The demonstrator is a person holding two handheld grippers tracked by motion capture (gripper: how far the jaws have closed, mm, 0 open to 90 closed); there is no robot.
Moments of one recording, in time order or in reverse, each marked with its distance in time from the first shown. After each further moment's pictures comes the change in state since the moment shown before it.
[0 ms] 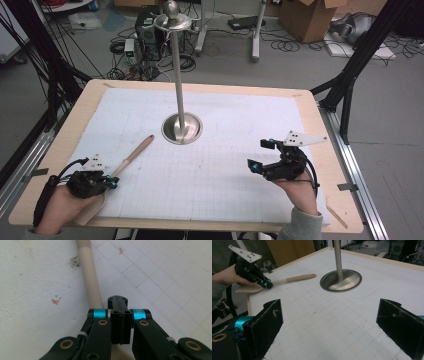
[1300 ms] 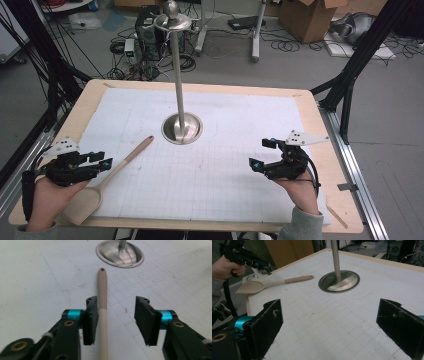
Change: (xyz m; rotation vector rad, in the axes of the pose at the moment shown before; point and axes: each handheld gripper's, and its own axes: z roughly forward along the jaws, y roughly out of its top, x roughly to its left) left arm 0.018 0.018 -0.049 -0.338 0.017 -0.186; right arm -0.003 0.000 -0.003 -0.013 -0.005 0.010
